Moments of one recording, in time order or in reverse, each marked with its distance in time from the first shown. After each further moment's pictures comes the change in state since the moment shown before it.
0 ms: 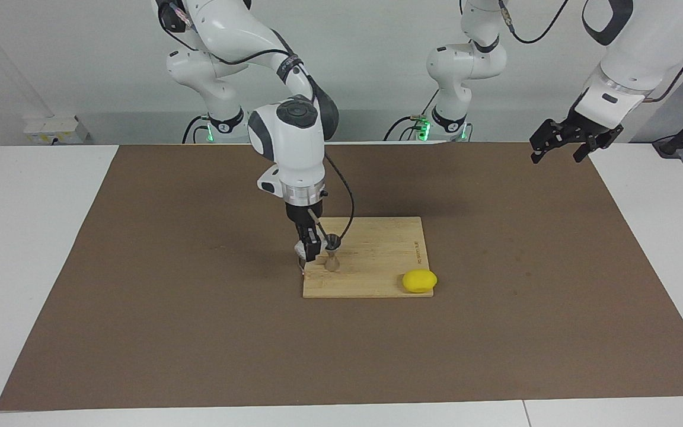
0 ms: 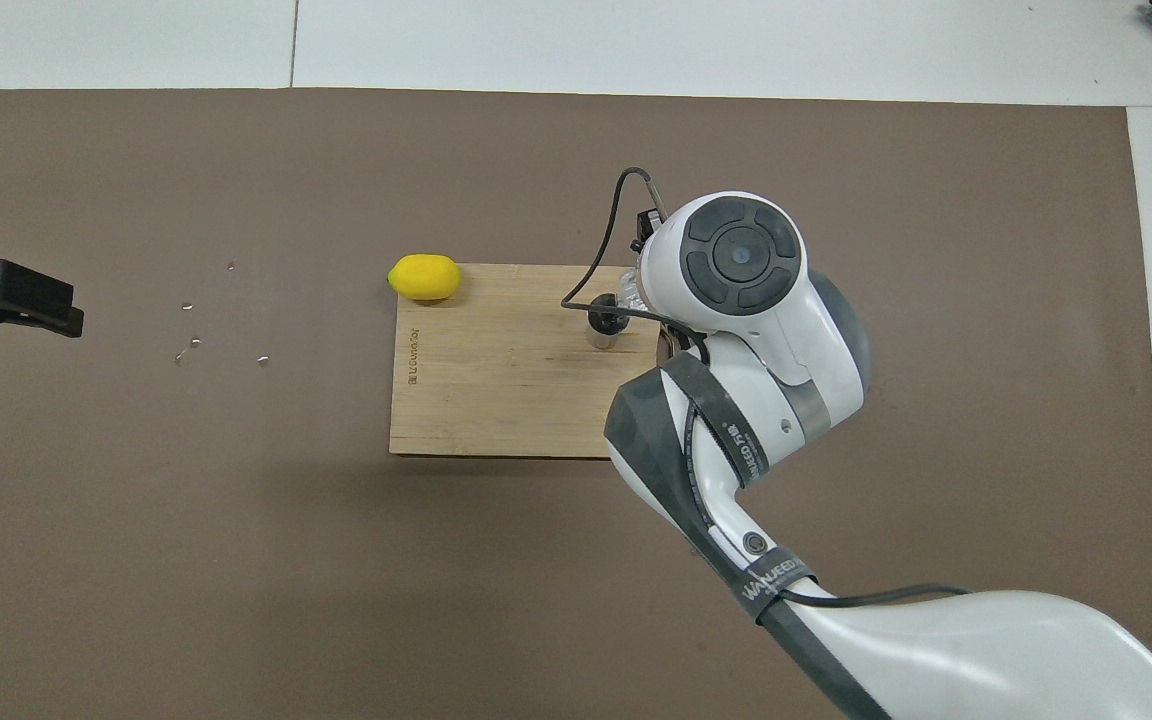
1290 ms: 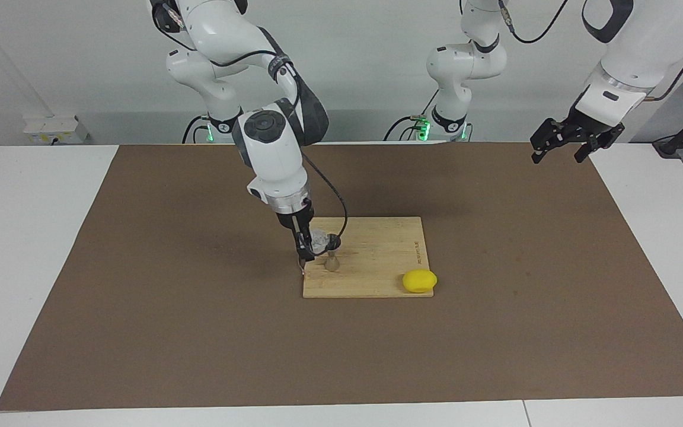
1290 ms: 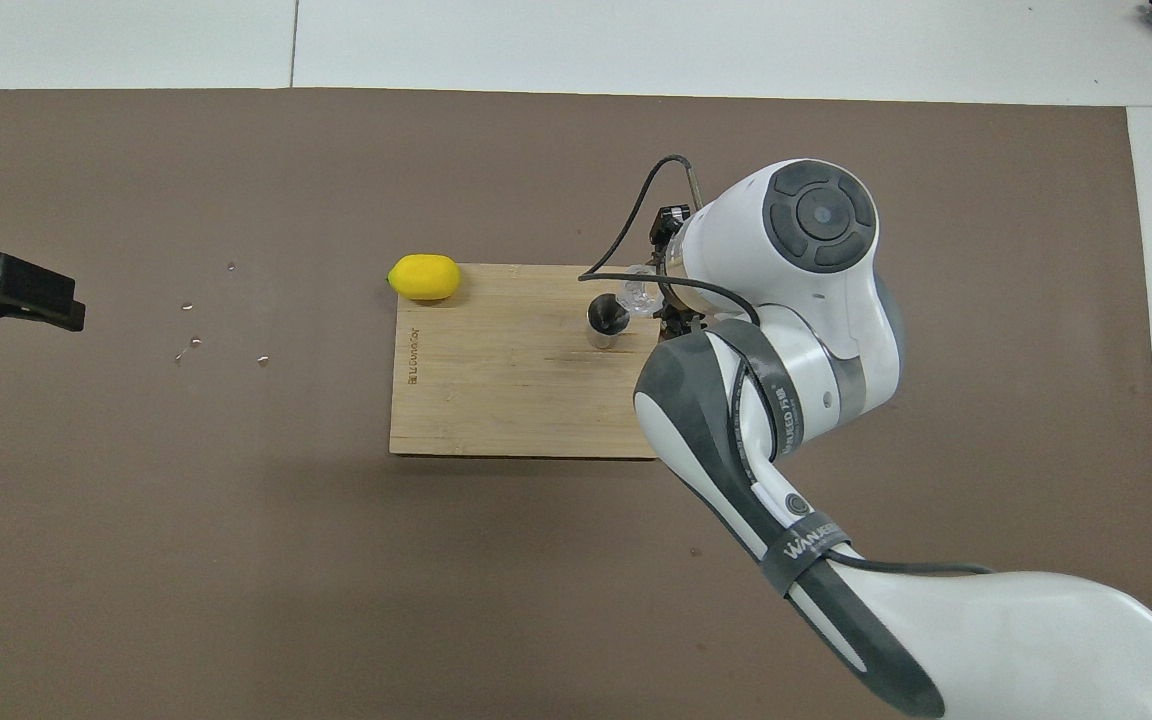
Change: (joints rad) left arm -0.004 0.003 -0.003 0.009 0.000 0.003 0.000; right arm -0.047 0.000 0.000 -0.009 0.199 0.000 -0.003
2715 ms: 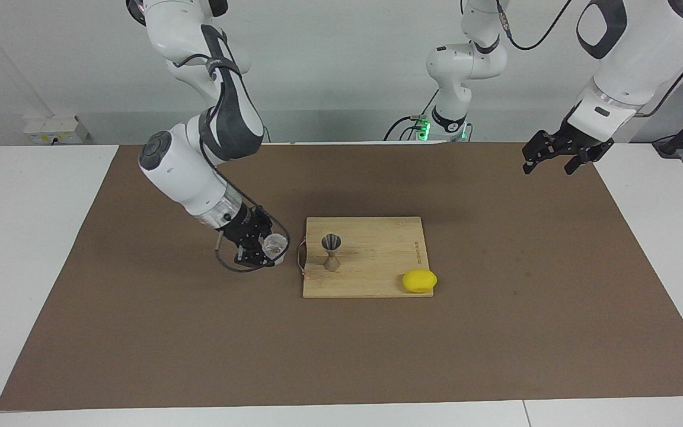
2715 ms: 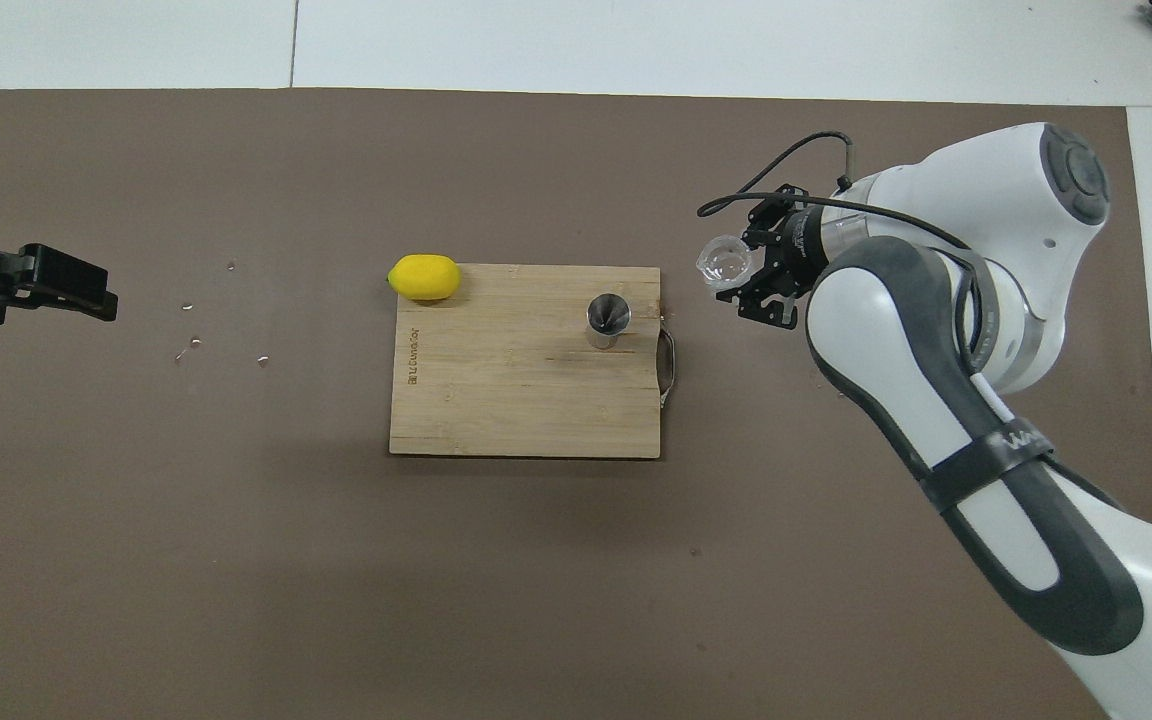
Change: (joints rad) left arm -0.015 0.027 0.011 -0.015 -0.026 0.044 0.002; right arm -0.194 -0.048 0.001 -0.075 0.400 -0.015 -0.100
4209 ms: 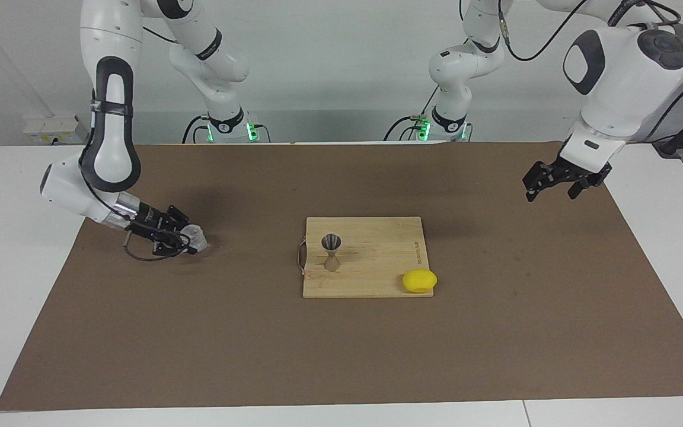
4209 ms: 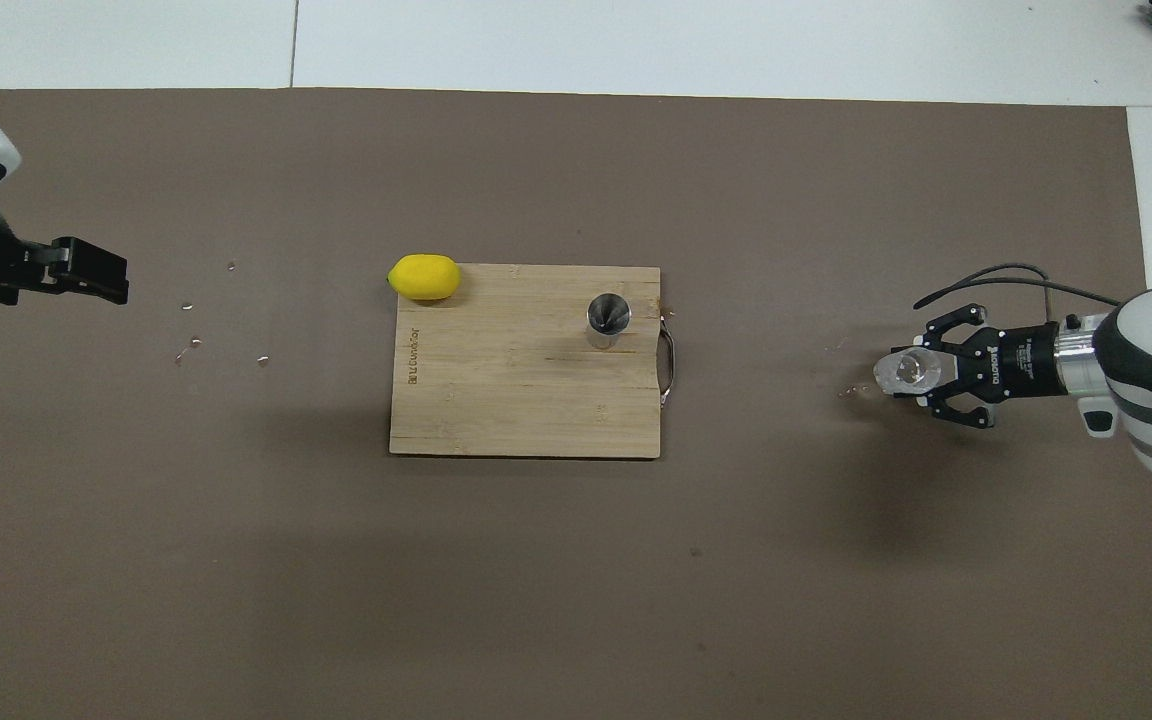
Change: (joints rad) left arm 0.265 0.022 -0.282 -0.061 0.104 0.111 -0.013; right arm -0.470 -0.062 -0.003 -0.353 0.318 -0.140 -0.839
